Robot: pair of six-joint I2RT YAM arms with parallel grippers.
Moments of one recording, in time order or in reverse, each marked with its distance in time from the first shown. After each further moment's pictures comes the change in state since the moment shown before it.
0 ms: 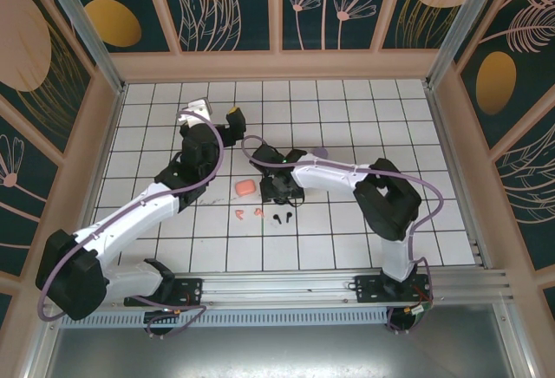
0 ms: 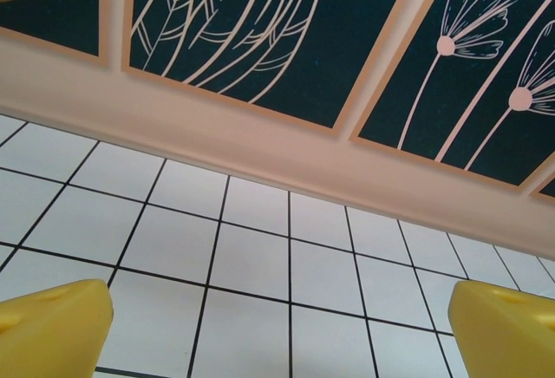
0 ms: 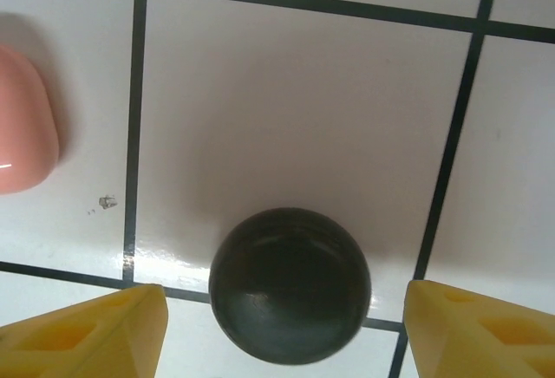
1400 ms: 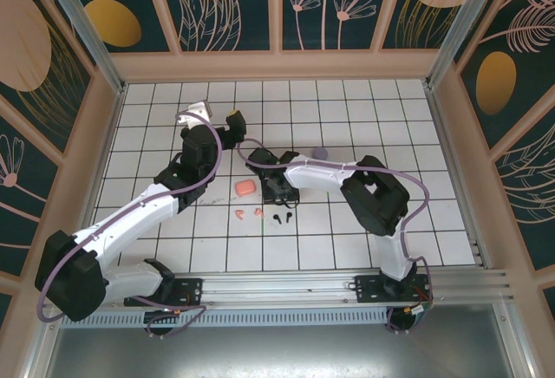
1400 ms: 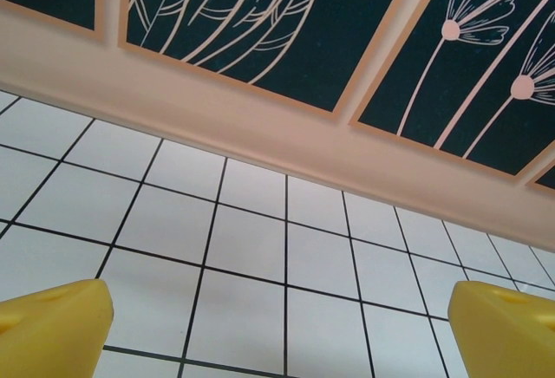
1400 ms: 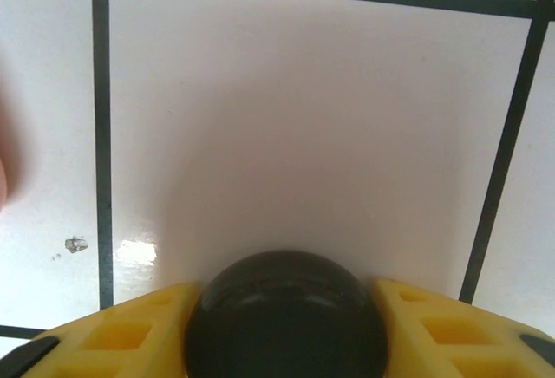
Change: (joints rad) left arm 0.000 0.002 -0.007 -0.036 0.029 -0.047; right arm 0.002 0.080 0.027 0.012 0.008 0.040
